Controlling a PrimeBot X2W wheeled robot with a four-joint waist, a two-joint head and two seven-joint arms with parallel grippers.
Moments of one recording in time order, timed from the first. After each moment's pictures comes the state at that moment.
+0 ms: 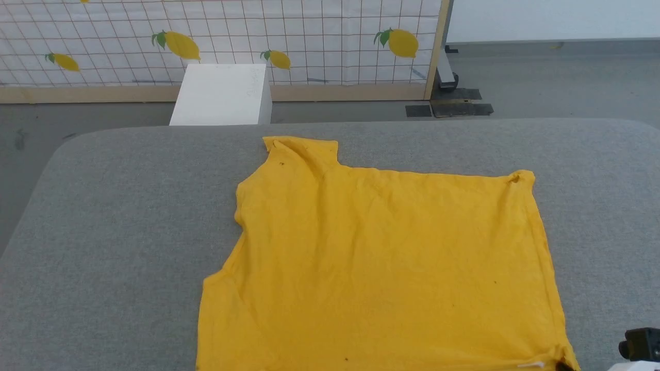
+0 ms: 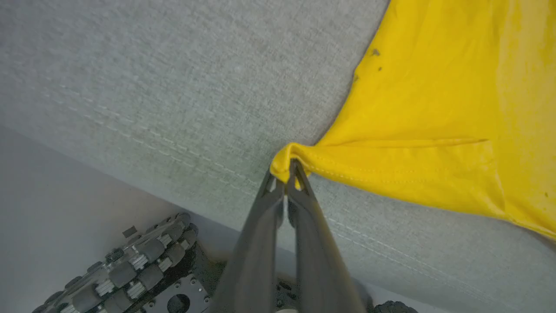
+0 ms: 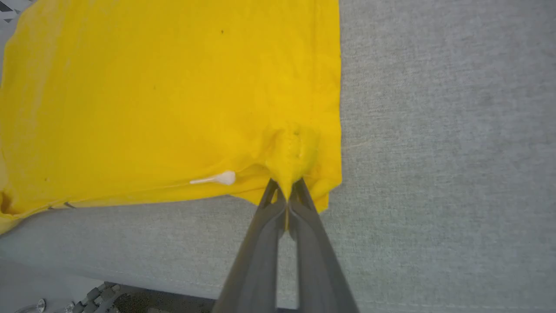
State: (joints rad) left arm 0.41 0.30 -0.18 -0.01 -0.87 0.32 0.19; right arm 0.23 -0.29 -0.08 0.10 0.60 0.13 0.48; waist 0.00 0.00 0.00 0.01
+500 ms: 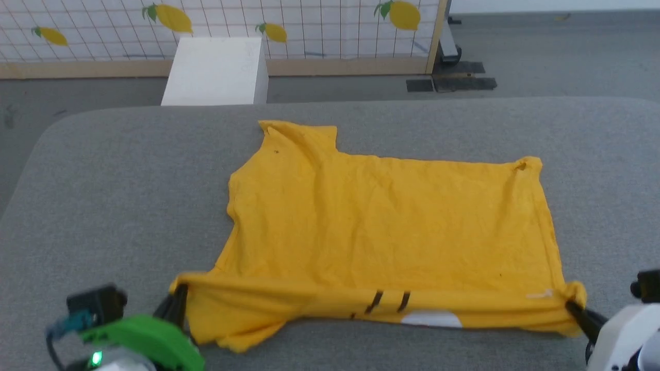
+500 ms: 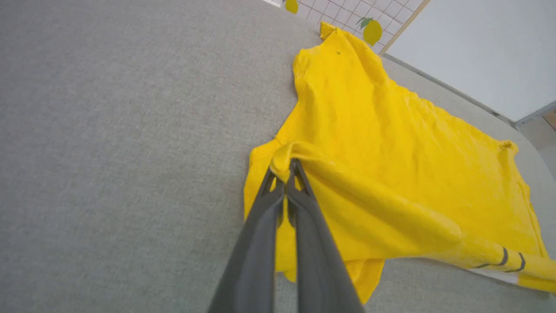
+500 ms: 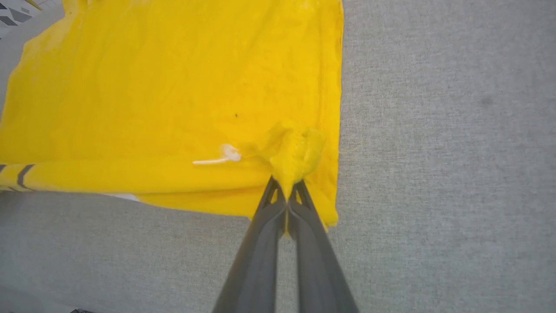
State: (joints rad) left arm 0.17 0.38 -0.21 -0.25 -0.77 0.29 0.20; right arm 0.13 -0.29 -0.14 -0.02 0.53 0.13 0.58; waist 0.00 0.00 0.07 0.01
